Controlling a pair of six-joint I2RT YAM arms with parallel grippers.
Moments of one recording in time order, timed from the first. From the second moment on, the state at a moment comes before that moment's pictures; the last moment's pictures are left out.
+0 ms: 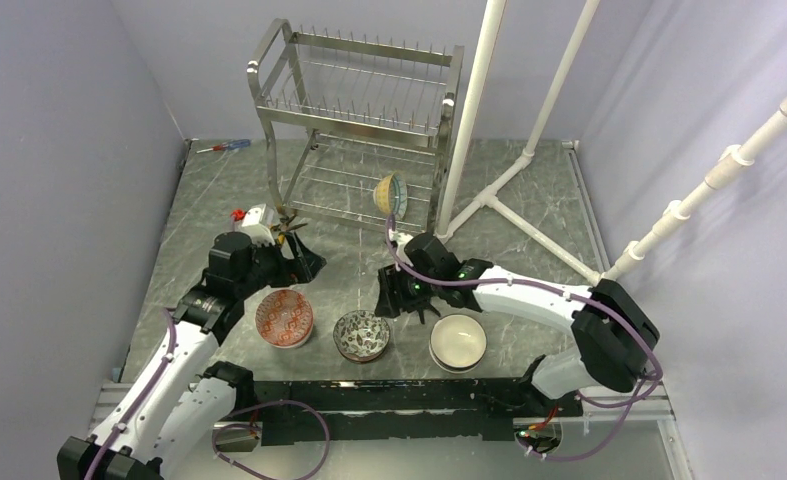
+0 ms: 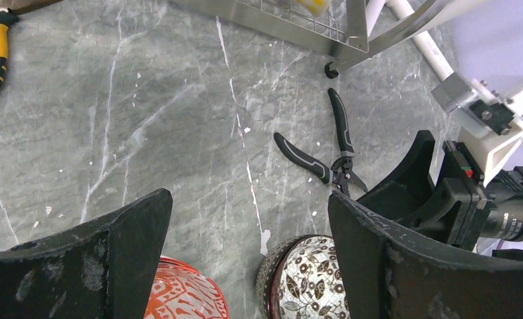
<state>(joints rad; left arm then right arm) -0.30 0.74 0.60 -0.30 0.23 -0.52 0.86 1.42 0.80 -0.16 -0.29 0.50</state>
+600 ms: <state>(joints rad) -0.30 0.79 0.59 -0.28 0.22 -0.52 1.02 1.51 0.95 -0.44 -0.16 0.51</state>
